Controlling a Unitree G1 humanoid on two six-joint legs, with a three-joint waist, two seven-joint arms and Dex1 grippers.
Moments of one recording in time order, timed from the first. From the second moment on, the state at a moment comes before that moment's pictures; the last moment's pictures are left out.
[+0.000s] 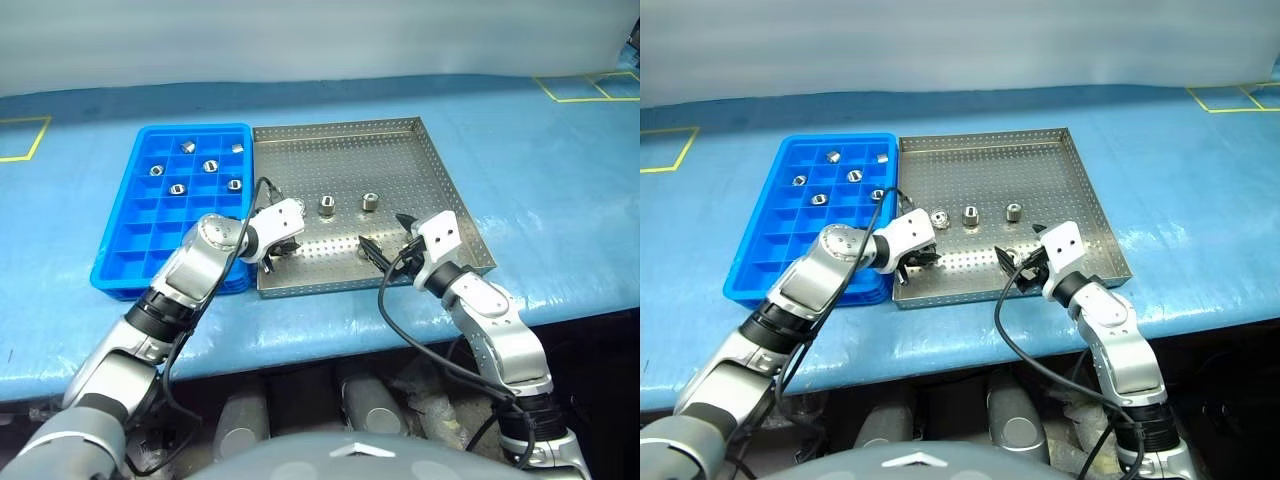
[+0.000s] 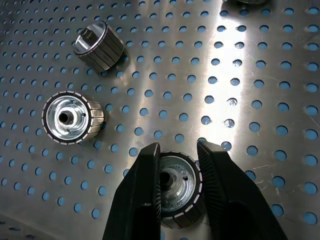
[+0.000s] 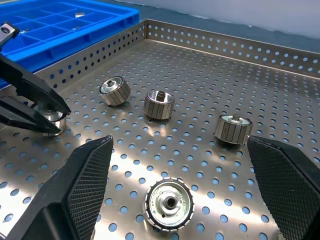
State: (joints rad) left arm -0.54 0.48 -0.41 0.02 0.06 0.64 -0.81; right arm -0.03 -0.34 0.04 -0.33 0.22 0.39 0.43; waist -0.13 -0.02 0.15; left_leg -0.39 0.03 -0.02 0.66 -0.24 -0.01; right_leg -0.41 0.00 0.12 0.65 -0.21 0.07
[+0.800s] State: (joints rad) left arm -0.43 0.19 0.17 -0.13 -0.13 0.58 -0.22; right arm -0.06 -0.34 0.05 -0.31 0.22 0.39 0.44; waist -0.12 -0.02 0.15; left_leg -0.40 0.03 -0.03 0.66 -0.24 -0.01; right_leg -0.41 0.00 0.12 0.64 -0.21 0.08
